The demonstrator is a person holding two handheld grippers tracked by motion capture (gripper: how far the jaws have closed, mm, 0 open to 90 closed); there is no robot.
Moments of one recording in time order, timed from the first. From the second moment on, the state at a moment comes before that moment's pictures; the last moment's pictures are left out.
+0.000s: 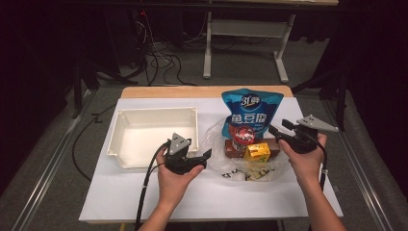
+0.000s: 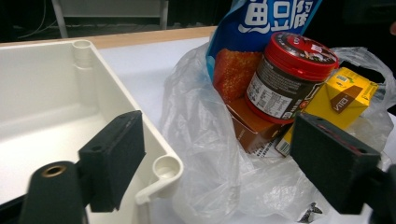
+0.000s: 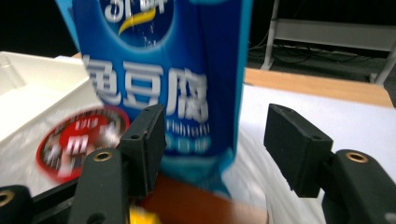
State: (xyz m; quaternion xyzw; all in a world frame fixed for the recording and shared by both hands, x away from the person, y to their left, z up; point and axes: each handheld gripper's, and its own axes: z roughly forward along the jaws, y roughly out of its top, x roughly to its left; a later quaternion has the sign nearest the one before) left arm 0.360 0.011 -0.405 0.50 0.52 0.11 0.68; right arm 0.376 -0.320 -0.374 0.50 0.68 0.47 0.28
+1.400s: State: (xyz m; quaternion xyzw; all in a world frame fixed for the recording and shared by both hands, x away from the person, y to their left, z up) left arm 0.383 0.022 -0.374 0.48 0.51 0.11 0.70; right arm 0.415 -0.268 -0.307 0.41 0.71 0.50 0.29
